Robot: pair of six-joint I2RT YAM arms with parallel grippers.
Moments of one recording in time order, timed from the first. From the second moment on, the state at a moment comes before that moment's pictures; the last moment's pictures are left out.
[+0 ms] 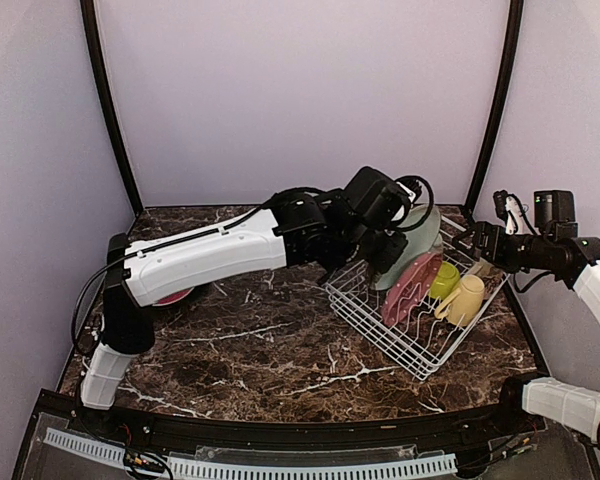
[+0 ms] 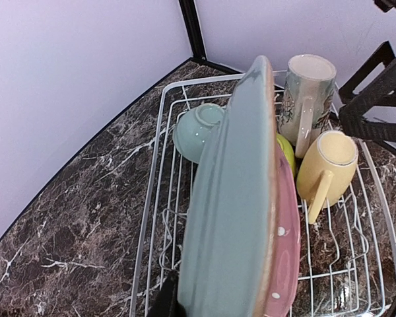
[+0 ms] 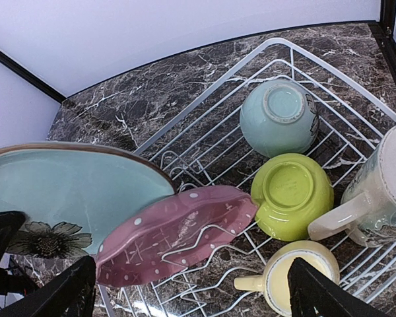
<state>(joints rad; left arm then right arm) -1.20 2.25 2.33 -0.67 -0.47 -0.07 0.03 0.87 0.88 -0.66 -0.45 0.27</state>
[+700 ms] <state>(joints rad) -1.22 2.13 2.18 -0.64 -0.55 -0.02 0.03 0.89 0.89 -0.66 -0.47 0.28</state>
